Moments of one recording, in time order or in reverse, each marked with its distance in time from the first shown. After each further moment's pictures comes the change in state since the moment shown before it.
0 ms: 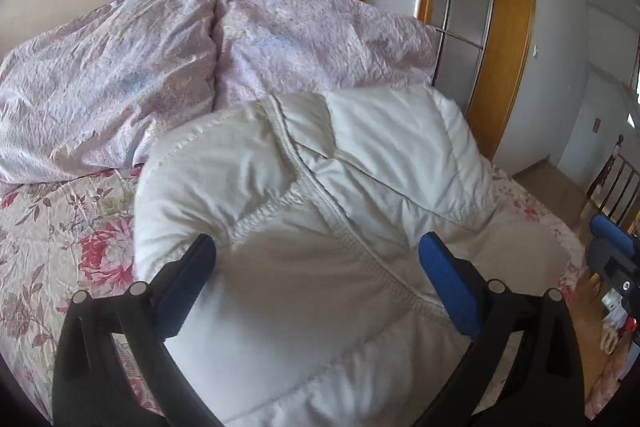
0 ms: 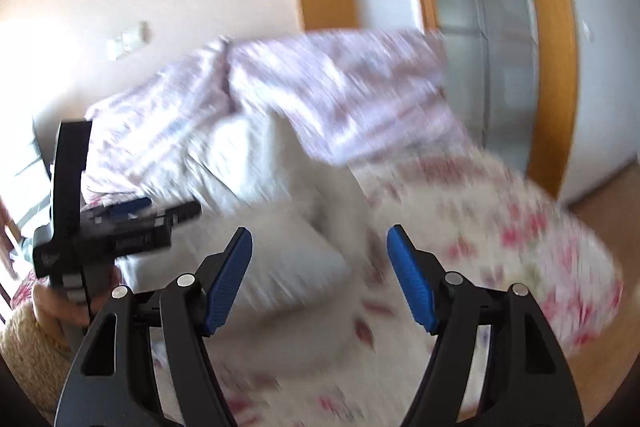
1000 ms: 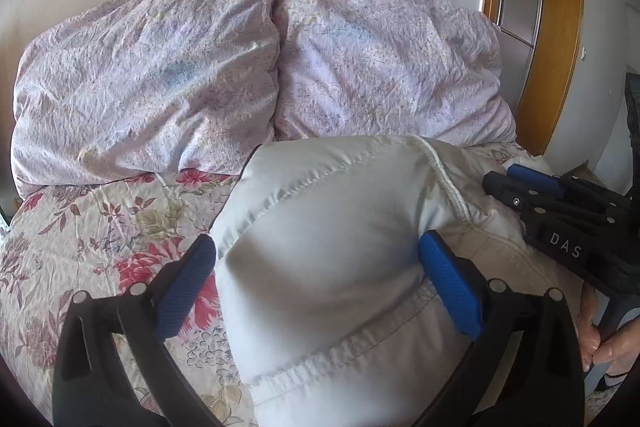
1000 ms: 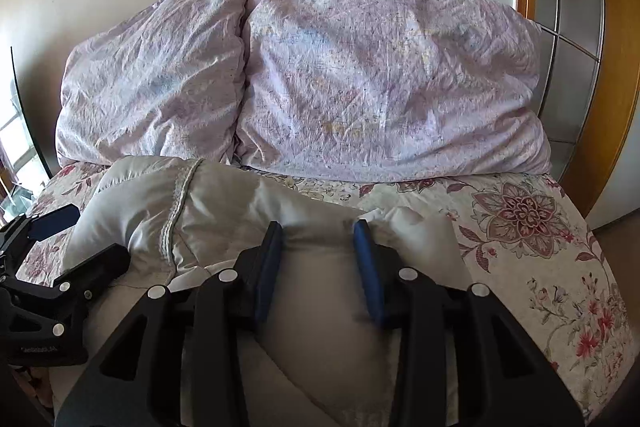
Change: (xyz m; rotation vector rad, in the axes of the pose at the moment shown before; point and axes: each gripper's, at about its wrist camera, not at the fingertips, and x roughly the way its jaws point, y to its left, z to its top) left arm 0.057 0.054 0.024 -0.006 0.068 0.156; right arm 0.197 0.027 0.036 -0.072 0.215 0.016
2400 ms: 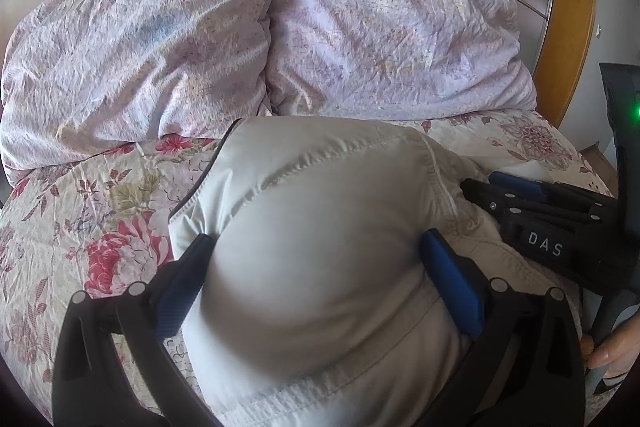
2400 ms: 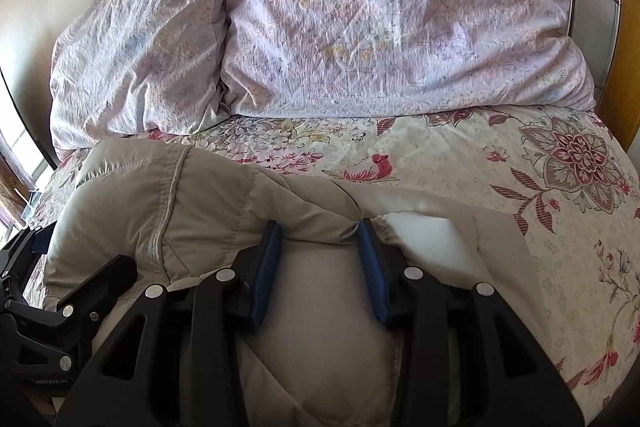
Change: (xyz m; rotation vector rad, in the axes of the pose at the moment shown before) left arm 0.054 -0.008 -0.015 0.010 0.109 0.036; right arm 0.072 -0.015 -0.018 0.067 0.179 0.085
